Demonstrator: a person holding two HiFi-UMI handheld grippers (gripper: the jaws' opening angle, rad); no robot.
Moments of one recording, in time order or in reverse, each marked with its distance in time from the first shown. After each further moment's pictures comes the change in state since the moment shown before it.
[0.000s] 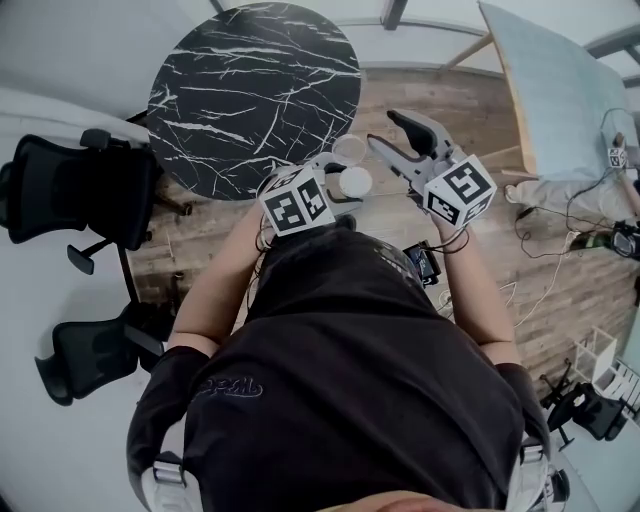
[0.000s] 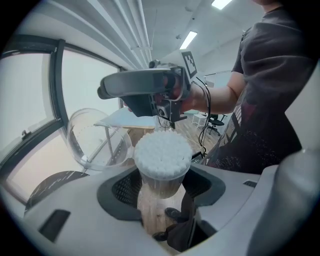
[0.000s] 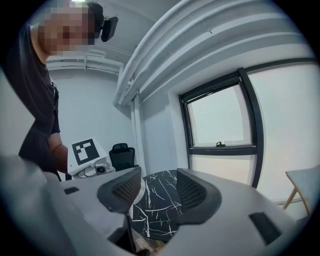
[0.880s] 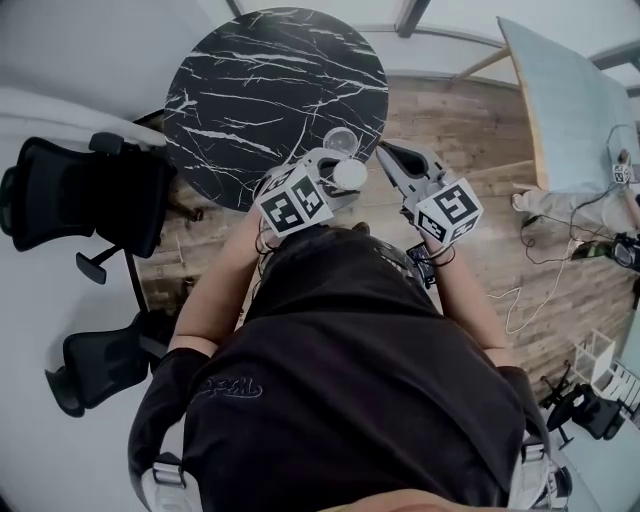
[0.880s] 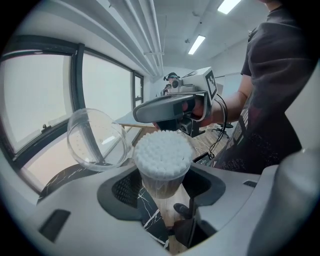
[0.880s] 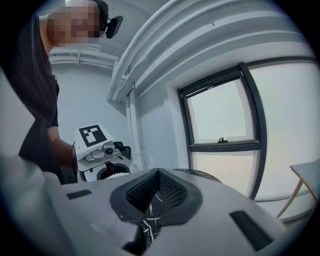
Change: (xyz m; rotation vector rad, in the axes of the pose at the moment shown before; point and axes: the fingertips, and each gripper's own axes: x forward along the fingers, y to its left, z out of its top) left arm -0.080 0.073 -0.048 -0.051 -0.032 0.096; right arm 0.088 0.027 -0.012 0.027 0.016 -0.053
